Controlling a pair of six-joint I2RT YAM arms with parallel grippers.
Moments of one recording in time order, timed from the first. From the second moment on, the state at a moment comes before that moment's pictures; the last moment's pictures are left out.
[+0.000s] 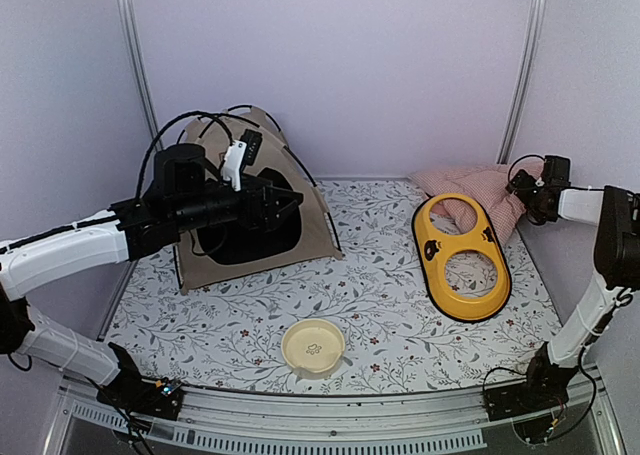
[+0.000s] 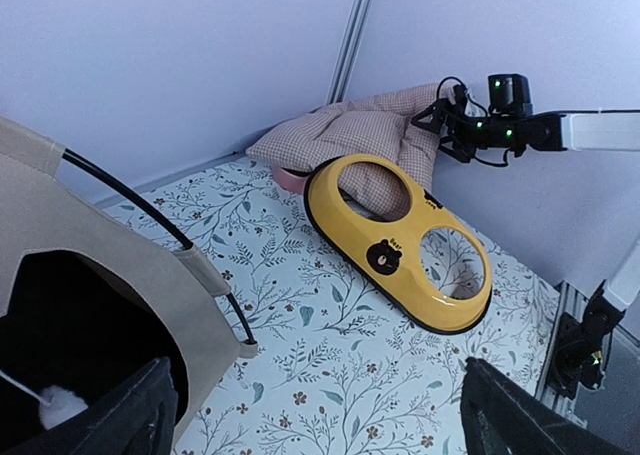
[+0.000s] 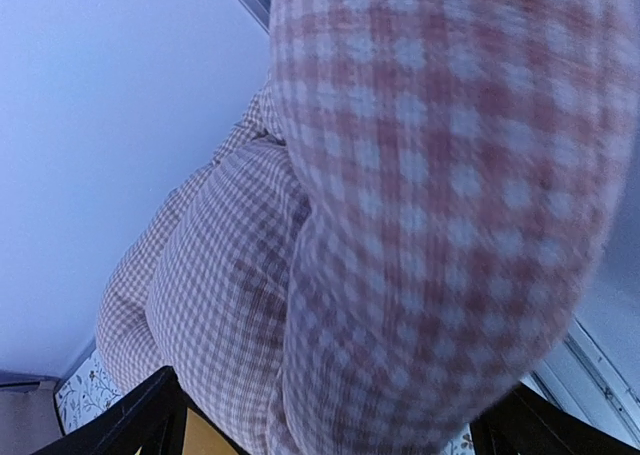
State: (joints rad) left arm -0.75 1.27 1.00 0.04 0.14 -0.22; right arm -0.24 1.67 1.08 0.05 -0.04 0.57
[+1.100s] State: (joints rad) left arm -0.76 1.21 0.88 0.21 -0.03 -0.32; right arm -0.17 1.58 1.36 0.03 -0.18 0.46
